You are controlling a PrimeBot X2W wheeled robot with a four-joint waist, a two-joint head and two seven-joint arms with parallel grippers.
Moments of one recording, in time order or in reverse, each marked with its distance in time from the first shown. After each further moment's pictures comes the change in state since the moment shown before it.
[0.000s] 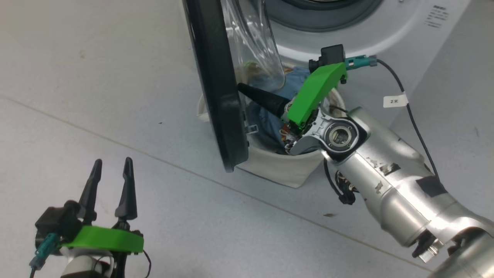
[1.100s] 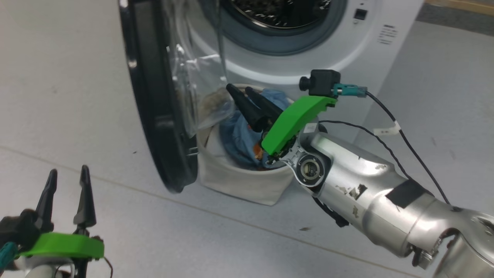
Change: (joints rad) left arm 0.017 0.087 0.086 0.044 -0.013 0.003 0.000; right arm -0.074 0.001 0.465 0.034 0.020 0.000 -0.581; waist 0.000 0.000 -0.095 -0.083
